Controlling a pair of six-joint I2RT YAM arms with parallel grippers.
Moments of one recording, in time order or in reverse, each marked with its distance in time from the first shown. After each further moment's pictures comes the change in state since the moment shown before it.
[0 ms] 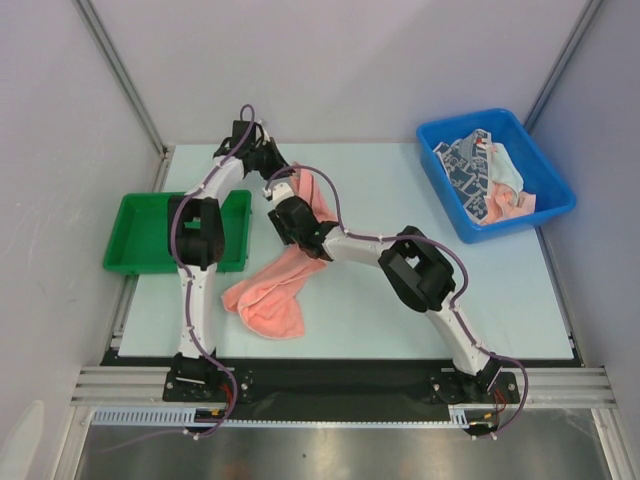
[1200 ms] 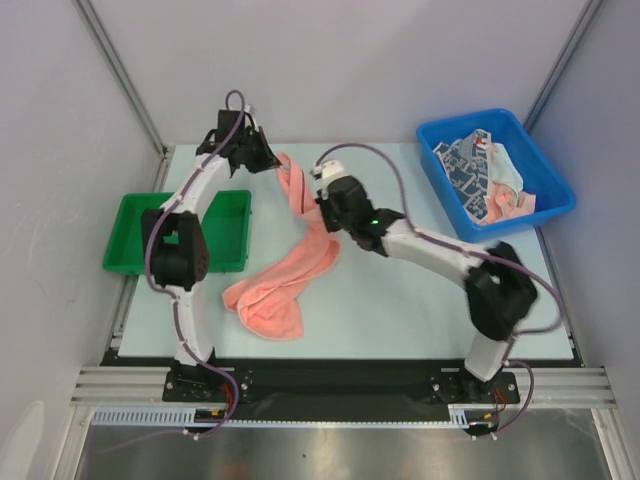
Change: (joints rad) left arm -0.009 -0.231 -0.170 -0.037 -0.151 0.086; right arm -0.091 -0.404 -0.299 -0.135 -0.063 0.028
